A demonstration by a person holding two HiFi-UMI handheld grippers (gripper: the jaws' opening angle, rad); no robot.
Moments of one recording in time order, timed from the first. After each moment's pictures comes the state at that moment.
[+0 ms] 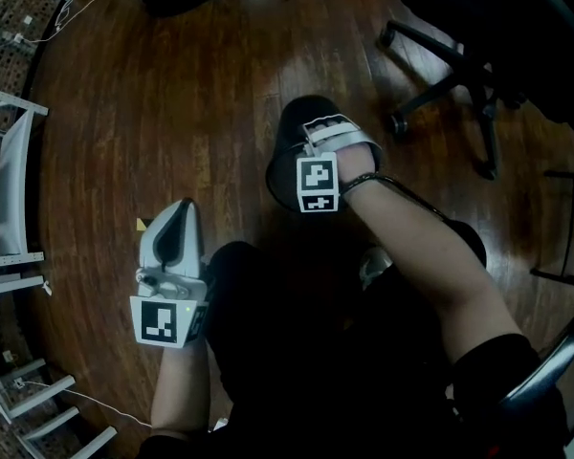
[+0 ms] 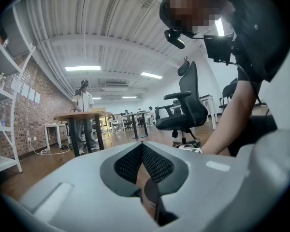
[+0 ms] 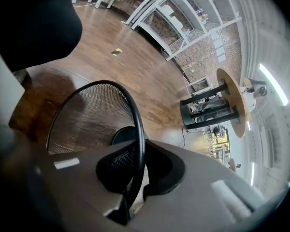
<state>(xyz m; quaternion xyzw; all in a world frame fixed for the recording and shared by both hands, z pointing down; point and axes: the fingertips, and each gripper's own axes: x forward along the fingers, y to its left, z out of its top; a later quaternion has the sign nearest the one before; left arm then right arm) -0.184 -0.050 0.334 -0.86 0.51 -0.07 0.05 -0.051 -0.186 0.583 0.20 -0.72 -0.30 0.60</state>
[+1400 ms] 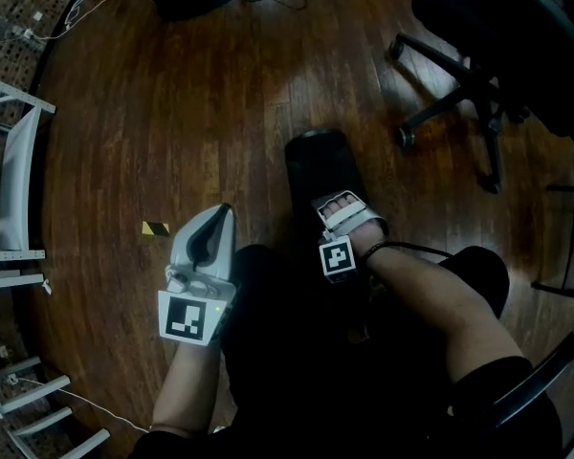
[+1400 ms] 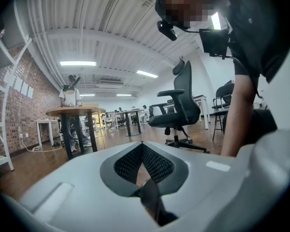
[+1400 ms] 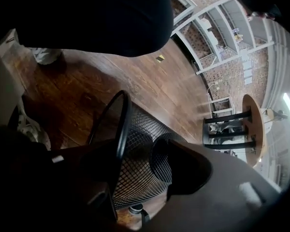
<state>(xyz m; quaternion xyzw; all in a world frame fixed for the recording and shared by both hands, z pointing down) -0.159 -0.047 0.360 -0.88 0.47 -0.07 0.03 -0.050 -0.033 0.695 0.06 -0.70 -0.36 0.61</state>
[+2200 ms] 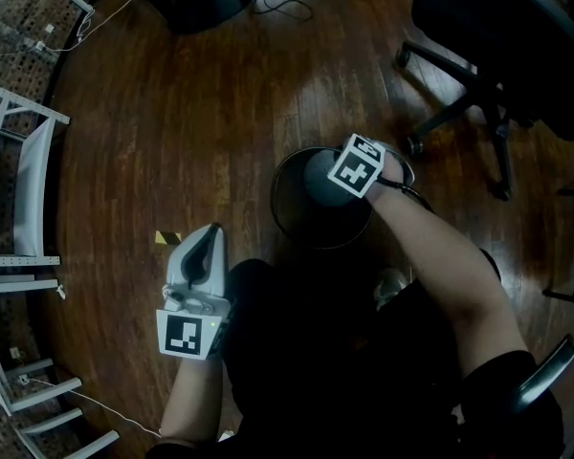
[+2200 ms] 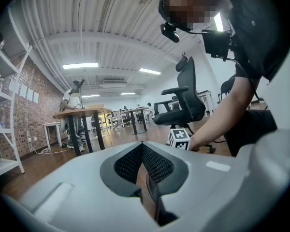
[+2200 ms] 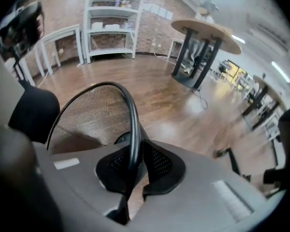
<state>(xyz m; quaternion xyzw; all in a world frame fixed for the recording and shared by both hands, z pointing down) -0.176 -0.039 0.354 -0.86 0.51 -0.10 0.04 -0.002 -0.197 0.598 0.27 -0.81 0.09 0.51</state>
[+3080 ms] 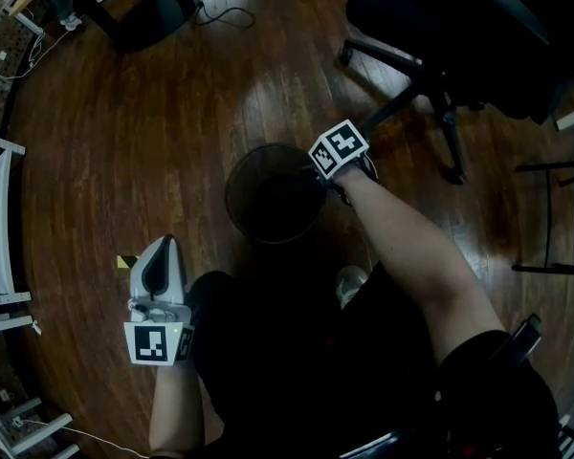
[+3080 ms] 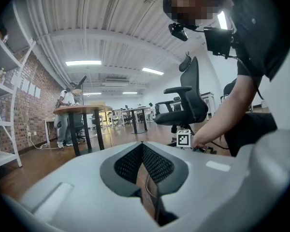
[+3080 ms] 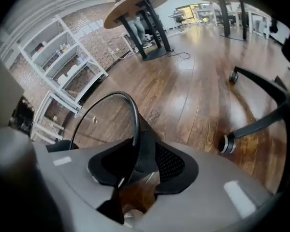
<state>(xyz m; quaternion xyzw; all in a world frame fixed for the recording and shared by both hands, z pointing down) -0.181 -0.054 0.371 -0.86 0.51 -0.09 0.02 0.060 -0.187 0.641 0.30 -0.77 0.42 0.38</state>
